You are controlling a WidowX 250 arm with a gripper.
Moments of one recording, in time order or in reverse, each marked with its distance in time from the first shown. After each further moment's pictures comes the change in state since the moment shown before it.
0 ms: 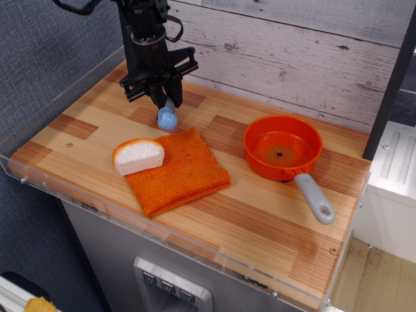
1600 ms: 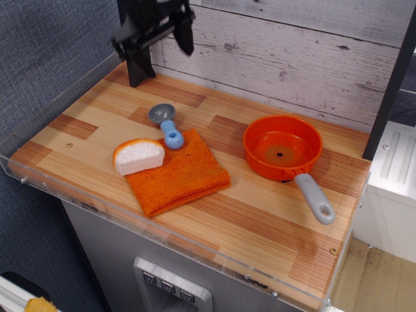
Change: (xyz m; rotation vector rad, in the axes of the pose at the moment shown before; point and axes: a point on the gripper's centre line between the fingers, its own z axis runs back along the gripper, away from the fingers) arm 0.002 -0.015 0.075 -0.175 -0.049 -0.030
